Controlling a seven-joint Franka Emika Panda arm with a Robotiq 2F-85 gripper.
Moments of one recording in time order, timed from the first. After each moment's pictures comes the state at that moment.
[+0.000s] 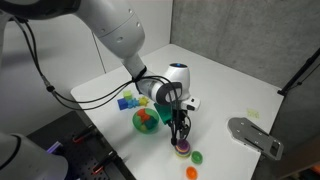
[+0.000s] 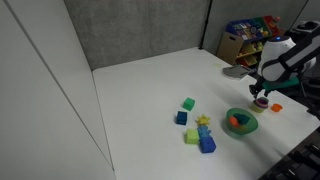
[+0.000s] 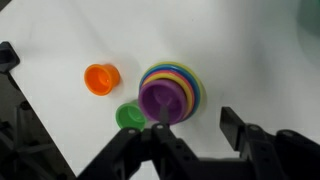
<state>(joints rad) 0.01 0.60 -0.38 -2.15 -0.19 2.65 0.37</state>
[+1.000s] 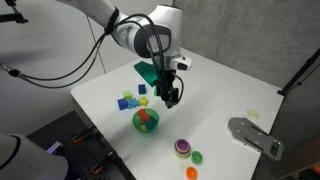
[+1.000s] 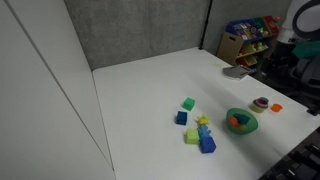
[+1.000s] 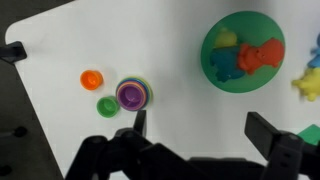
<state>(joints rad) -0.03 0.07 -0.23 -2.29 -0.14 2.25 0.15</state>
